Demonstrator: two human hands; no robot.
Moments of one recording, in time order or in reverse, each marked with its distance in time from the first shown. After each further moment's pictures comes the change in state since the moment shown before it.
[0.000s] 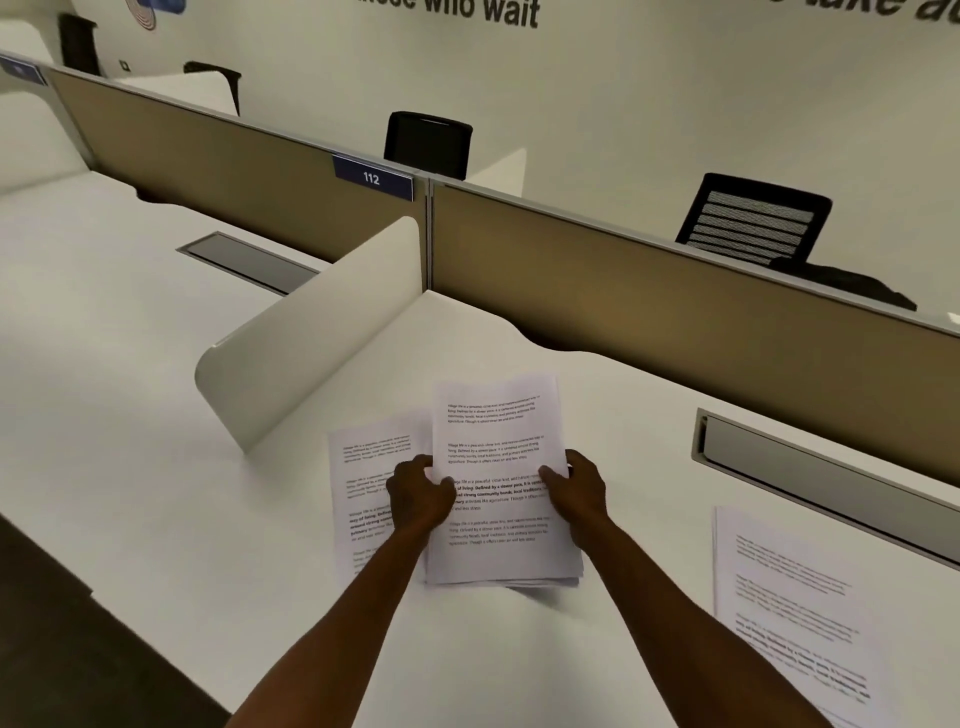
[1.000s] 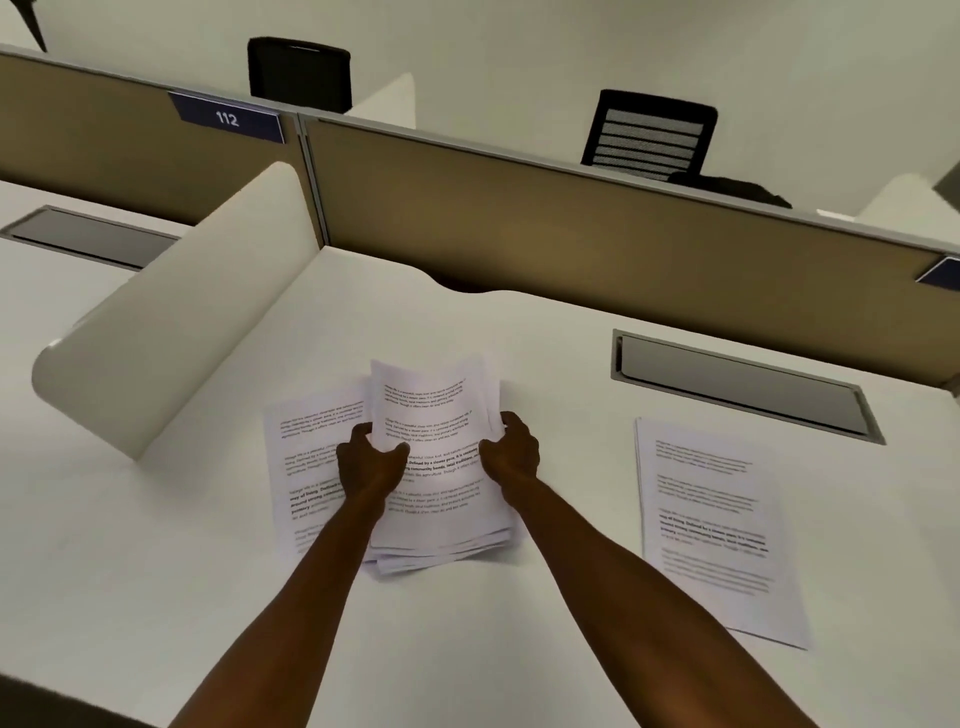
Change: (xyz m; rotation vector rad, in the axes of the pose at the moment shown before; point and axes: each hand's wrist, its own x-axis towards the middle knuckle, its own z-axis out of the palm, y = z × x) left_hand 0.004 0.001 0.029 -0.105 -0.087 -0.093; right_hand -0.003 0.028 0.010 -0.114 0.106 0.084
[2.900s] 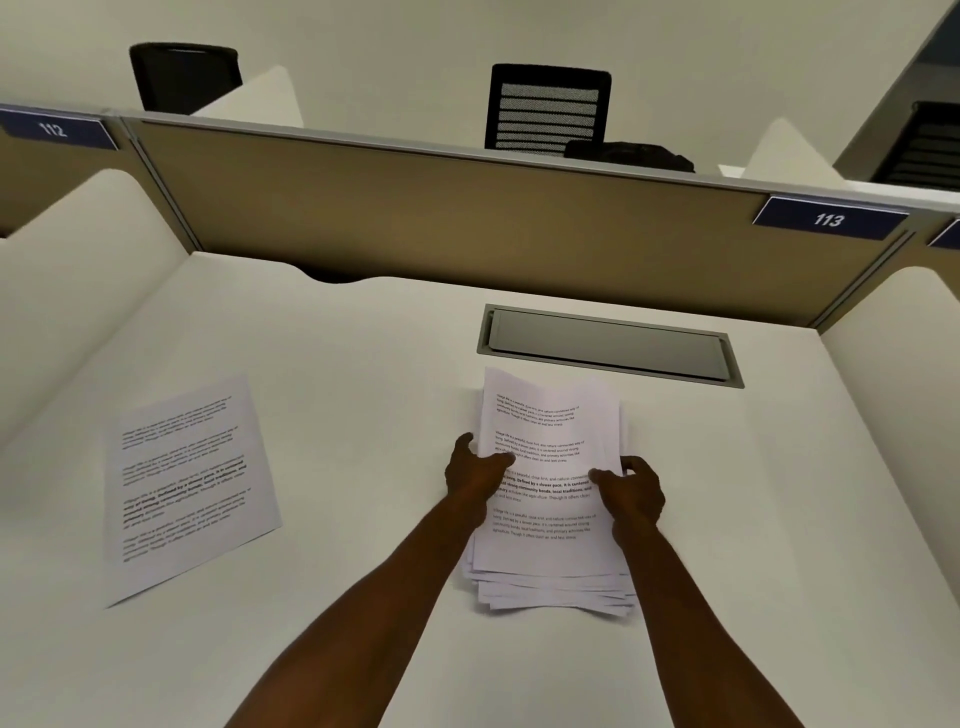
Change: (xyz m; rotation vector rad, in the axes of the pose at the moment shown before) left_hand -0.199 0.070 0.285 -0.223 -0.439 -0.187; right_hand 0.000 0.224 -0.305 0.157 0.406 0.339
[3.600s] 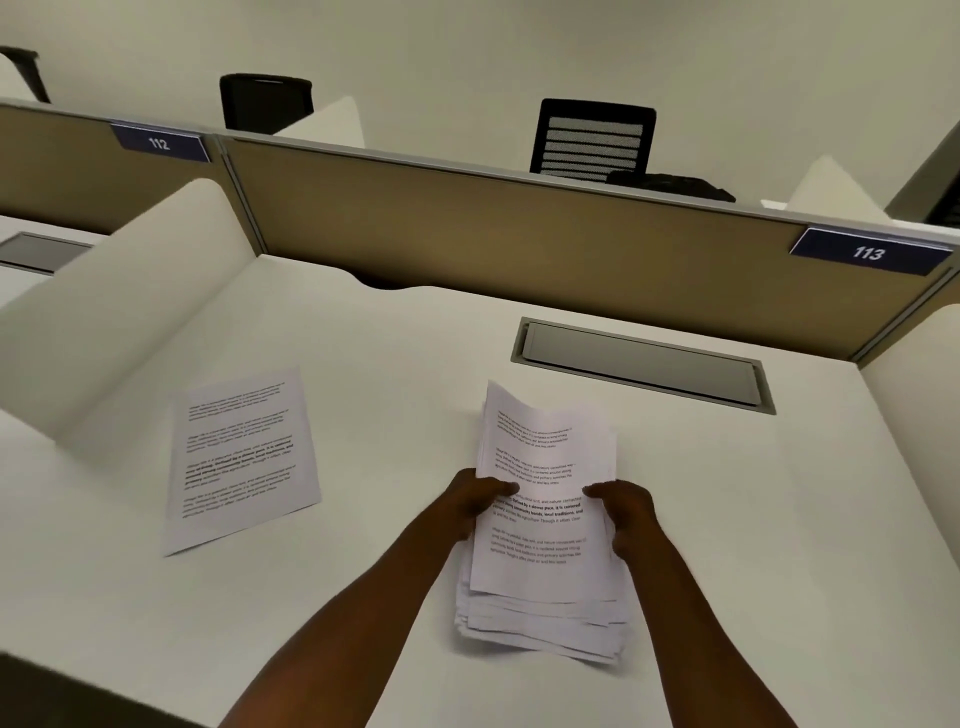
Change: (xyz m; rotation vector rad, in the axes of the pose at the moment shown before) left_hand -0.028 -0.012 -0.053 -0.041 -0.246 -0.137; right_hand -0.028 -0.005 0.007 0.403 -0.370 0.247
